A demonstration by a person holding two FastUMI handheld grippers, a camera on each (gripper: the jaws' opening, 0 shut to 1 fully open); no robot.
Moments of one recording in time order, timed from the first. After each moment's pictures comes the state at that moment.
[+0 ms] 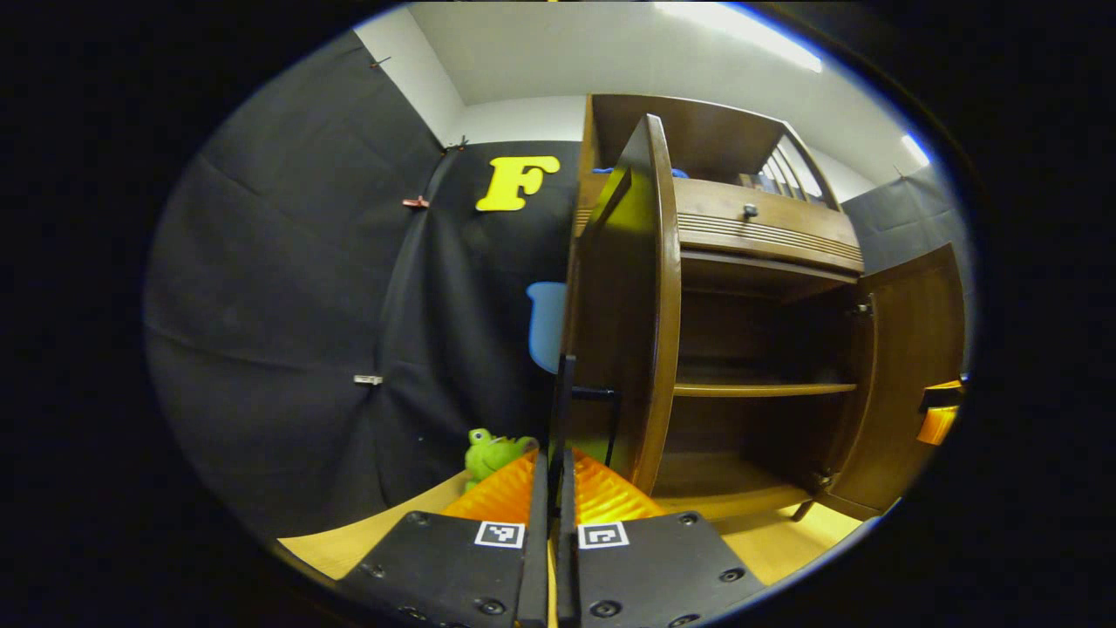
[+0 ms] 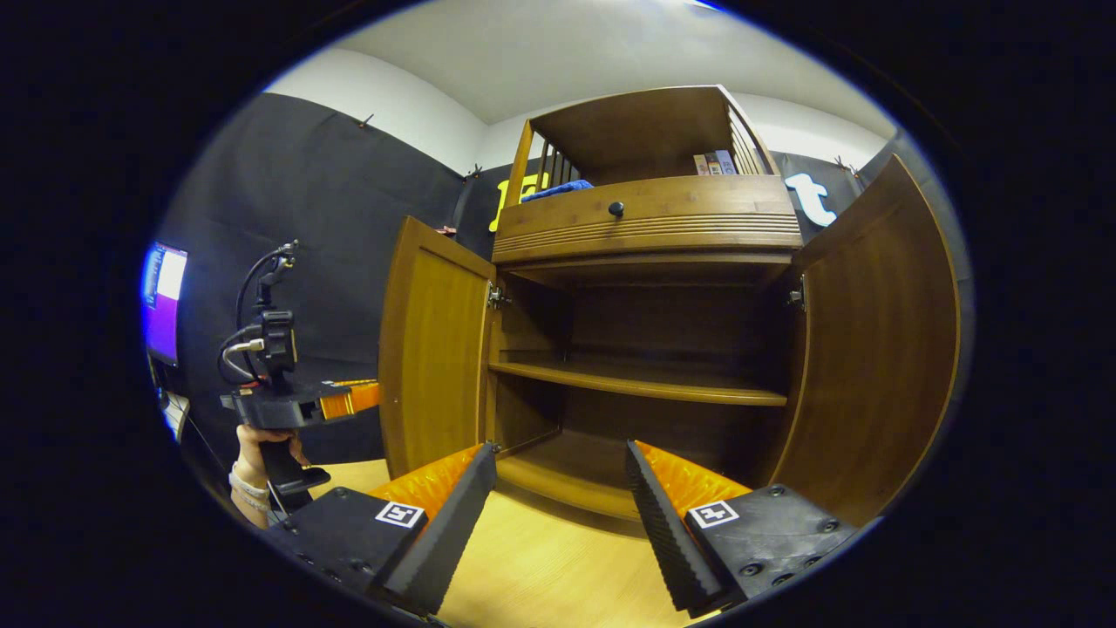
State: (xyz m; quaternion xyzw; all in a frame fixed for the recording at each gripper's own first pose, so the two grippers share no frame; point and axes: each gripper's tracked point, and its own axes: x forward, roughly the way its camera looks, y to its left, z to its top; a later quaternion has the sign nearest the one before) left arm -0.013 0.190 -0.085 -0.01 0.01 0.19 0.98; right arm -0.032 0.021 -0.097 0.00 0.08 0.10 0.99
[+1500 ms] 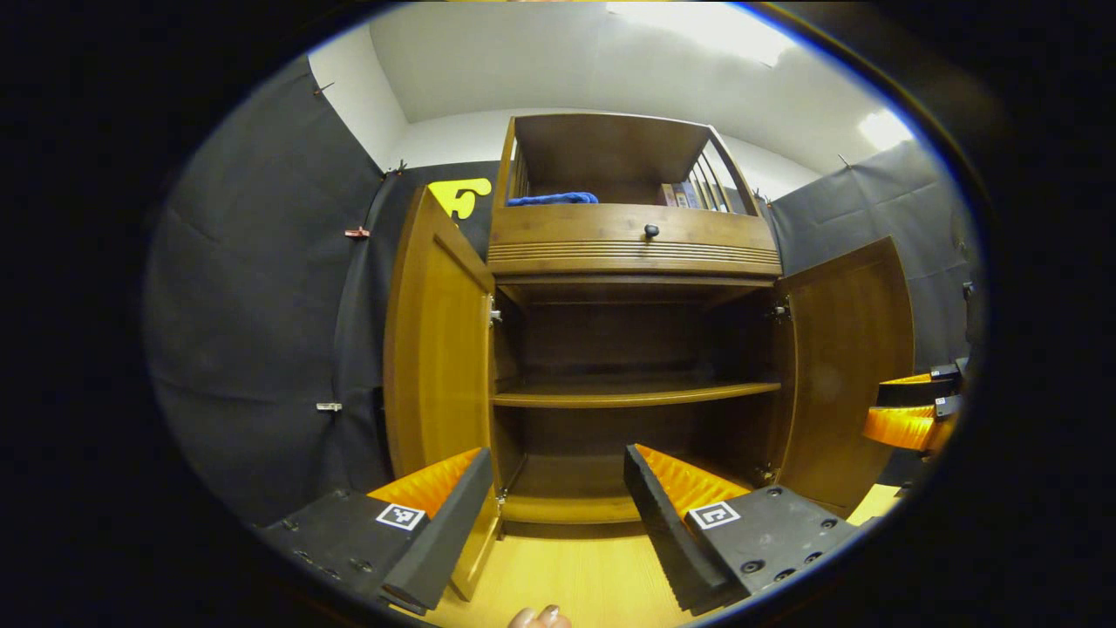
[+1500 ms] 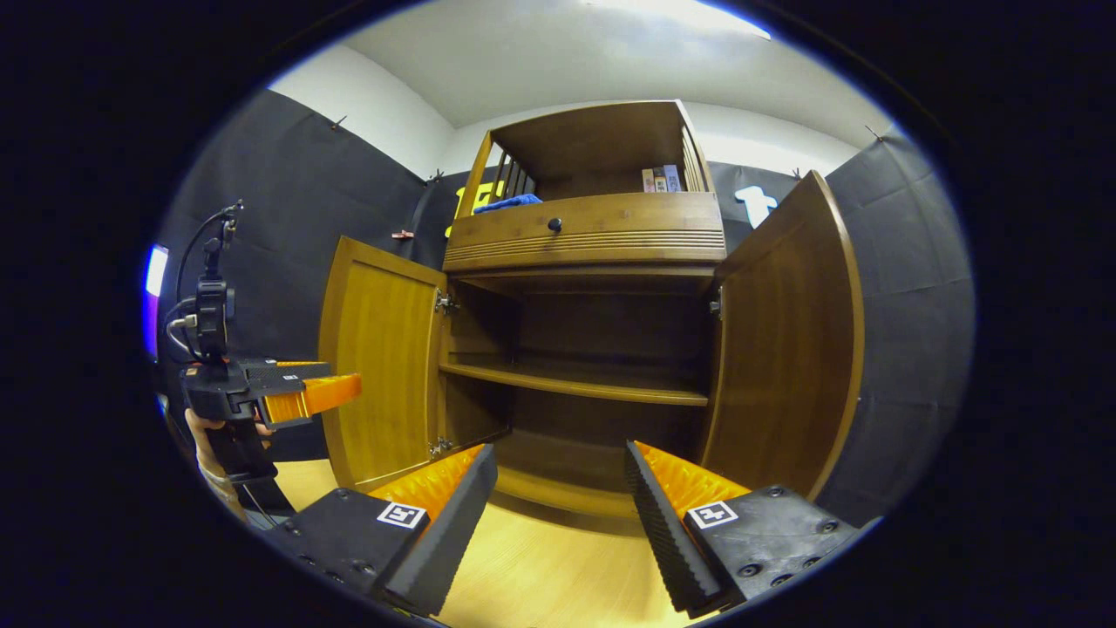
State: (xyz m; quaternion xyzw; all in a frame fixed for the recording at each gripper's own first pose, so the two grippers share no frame) left arm -0.029 0.065 -0.048 0.04 0.00 0.08 1.00; right arm -0.071 -0.047 -0.085 -0.01 0.06 0.02 1.00
